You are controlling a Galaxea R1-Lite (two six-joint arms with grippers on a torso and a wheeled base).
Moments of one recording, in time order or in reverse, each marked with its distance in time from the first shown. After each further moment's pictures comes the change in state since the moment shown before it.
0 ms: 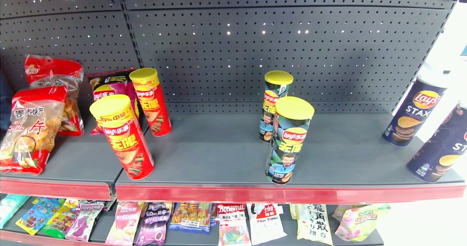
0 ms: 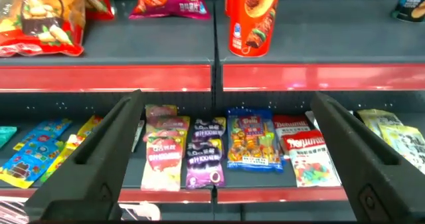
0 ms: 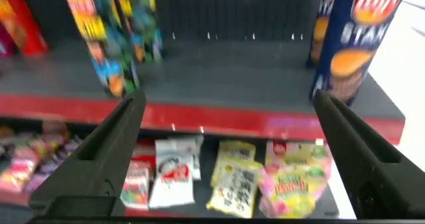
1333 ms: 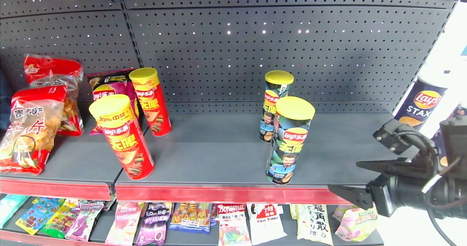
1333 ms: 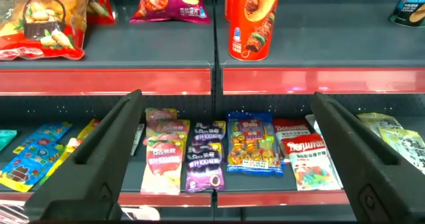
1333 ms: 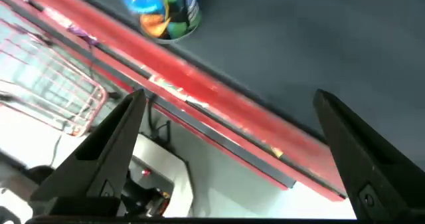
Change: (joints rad) left arm 0.002 -0.014 0.000 0.000 0.000 0.000; right arm 0.404 1.244 -0.411 -0.094 -0.049 -0.140
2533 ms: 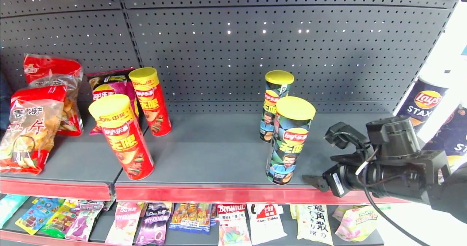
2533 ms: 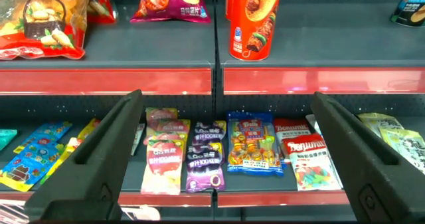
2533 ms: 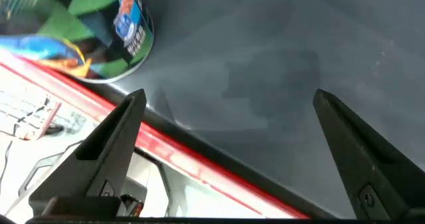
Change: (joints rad) left arm 0.001 0.000 0.000 0.000 0.000 0.000; right arm 0.007 0.306 -0.047 -0.198 -0.111 -0.047
